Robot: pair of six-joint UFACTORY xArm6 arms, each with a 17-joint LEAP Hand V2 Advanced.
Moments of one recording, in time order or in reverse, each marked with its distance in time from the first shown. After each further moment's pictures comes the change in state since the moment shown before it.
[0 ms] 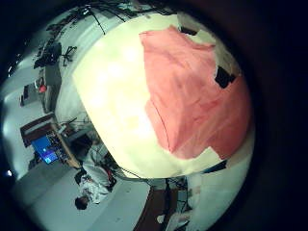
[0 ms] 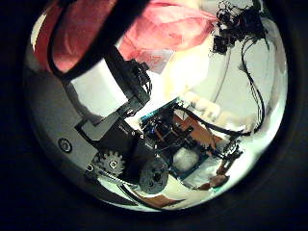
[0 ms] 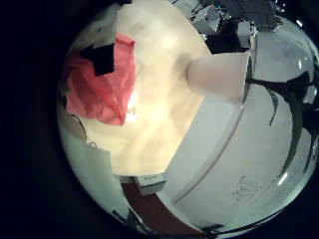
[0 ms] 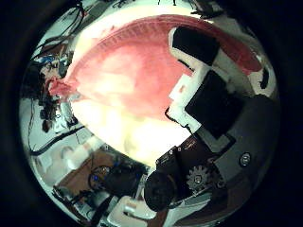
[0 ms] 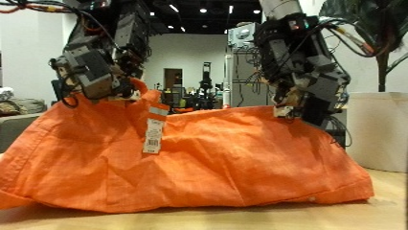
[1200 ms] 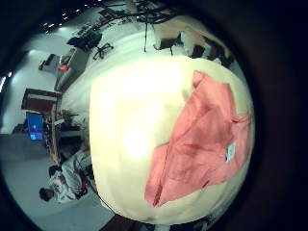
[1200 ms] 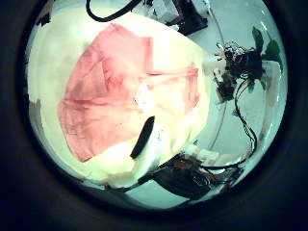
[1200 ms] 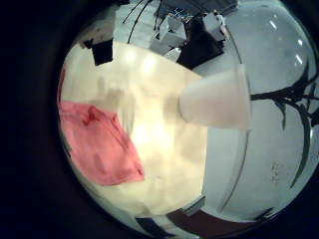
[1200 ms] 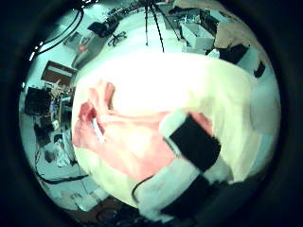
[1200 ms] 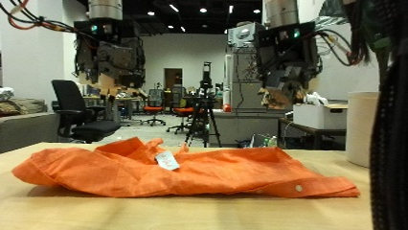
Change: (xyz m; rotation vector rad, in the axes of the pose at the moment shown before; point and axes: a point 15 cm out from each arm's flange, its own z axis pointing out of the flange) left arm -0.064 -0.072 -0.066 0.493 0.045 -0.271; right arm 0.064 -0.052 -0.073 0.392 -0.032 0.342
